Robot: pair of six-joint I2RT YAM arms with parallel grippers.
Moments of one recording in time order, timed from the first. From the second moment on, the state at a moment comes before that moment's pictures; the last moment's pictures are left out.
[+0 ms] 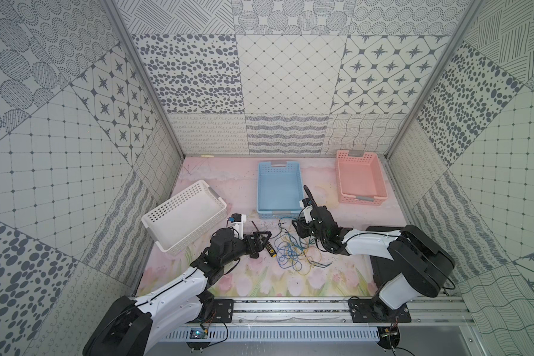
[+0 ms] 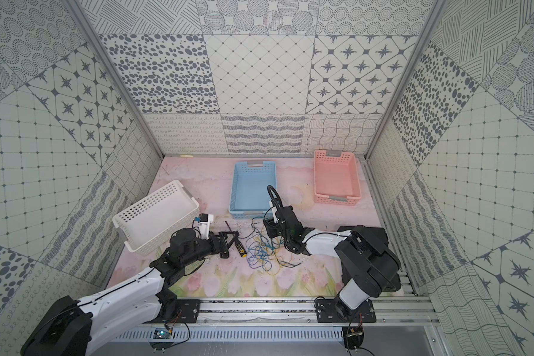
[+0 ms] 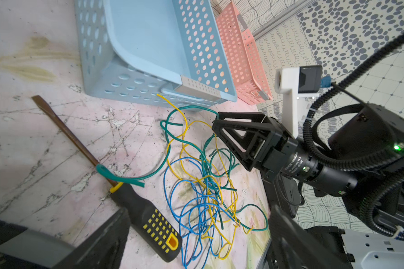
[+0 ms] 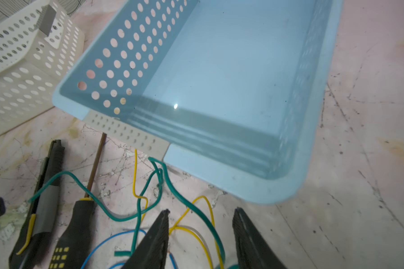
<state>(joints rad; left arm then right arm) -0.55 0.91 0.18 0.34 0.33 -0.81 0.72 1.60 0.65 0.34 0.04 0.35</state>
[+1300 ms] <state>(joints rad) -0.84 1.23 0.32 0.50 0.32 -0.85 0.72 0.85 0.49 0.22 -0.04 0.30</state>
